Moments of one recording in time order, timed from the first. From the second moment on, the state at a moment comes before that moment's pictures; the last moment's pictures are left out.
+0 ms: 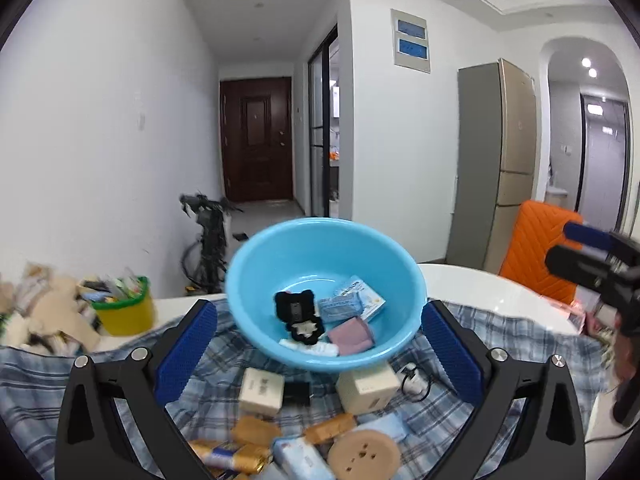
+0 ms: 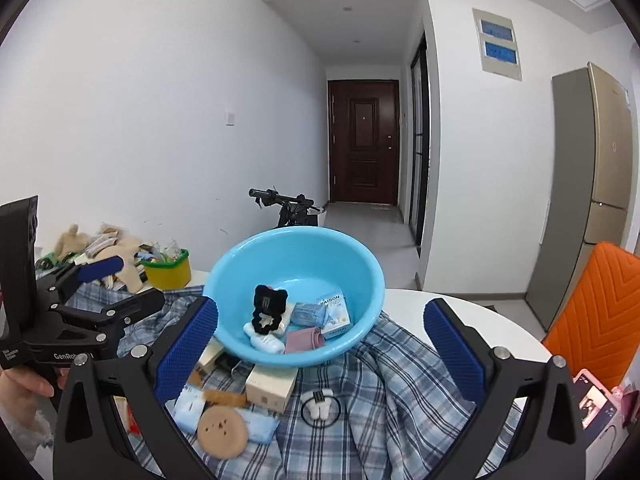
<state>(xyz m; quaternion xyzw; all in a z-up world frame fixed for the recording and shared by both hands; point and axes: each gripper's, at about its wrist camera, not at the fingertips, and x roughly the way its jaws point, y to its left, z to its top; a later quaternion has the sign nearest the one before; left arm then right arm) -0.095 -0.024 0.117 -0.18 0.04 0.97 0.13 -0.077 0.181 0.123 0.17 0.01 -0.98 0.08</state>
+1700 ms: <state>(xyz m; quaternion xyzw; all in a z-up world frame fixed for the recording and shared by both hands) -0.018 -0.035 0.001 -0.16 -0.03 0.98 0.13 -0.001 0.183 -0.002 0.09 -0.01 -0.99 0.08</state>
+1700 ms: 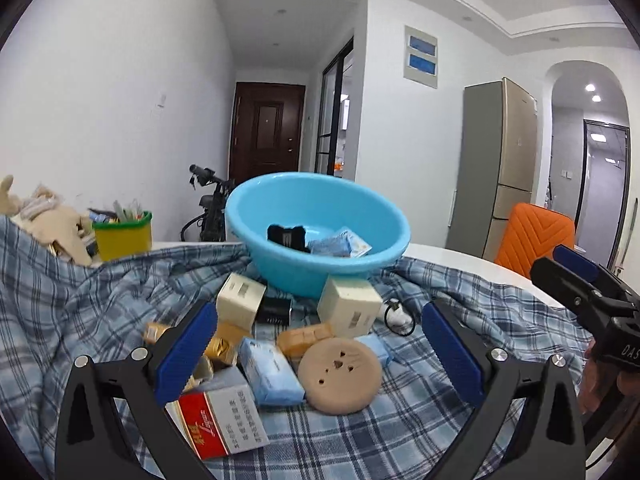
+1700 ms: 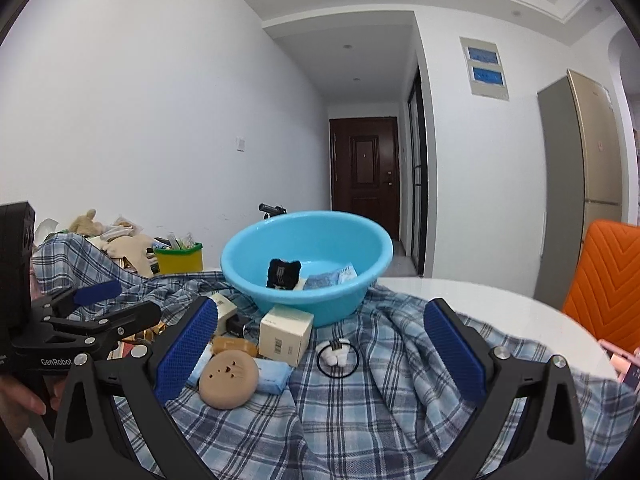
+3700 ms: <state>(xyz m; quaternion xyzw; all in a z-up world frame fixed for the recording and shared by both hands) -0.014 -0.031 -0.025 -0.14 0.00 0.99 0.04 -0.027 0.183 -0.037 0.15 0.00 -0.99 -0.01</state>
